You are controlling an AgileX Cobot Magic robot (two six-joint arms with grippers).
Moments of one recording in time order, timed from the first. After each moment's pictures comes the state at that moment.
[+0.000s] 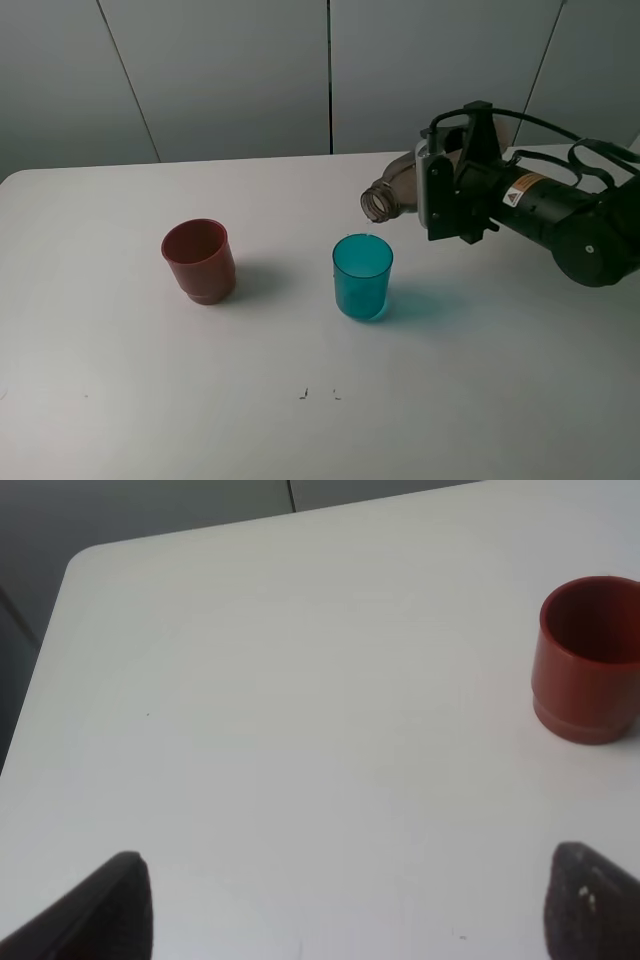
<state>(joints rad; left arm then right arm) 0.05 0.00 -0.52 -0.02 1.09 0.14 0.30 1.88 -0.55 -0.14 -0.99 -1.56</state>
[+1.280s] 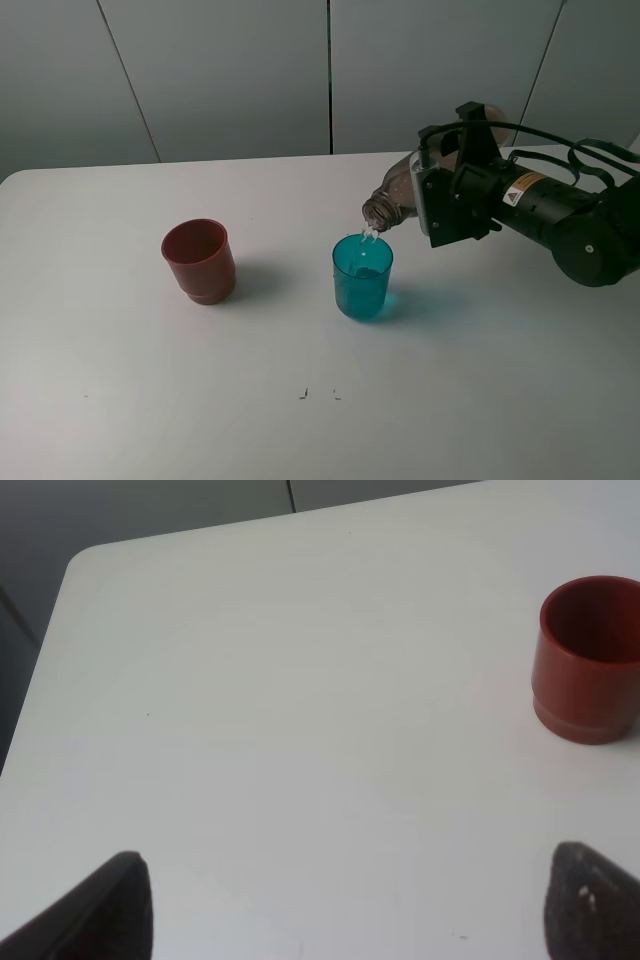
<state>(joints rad) 0.05 0.00 -0.52 -0.02 1.09 0.14 0.30 1.88 -0.55 -0.14 -1.00 -1.70</state>
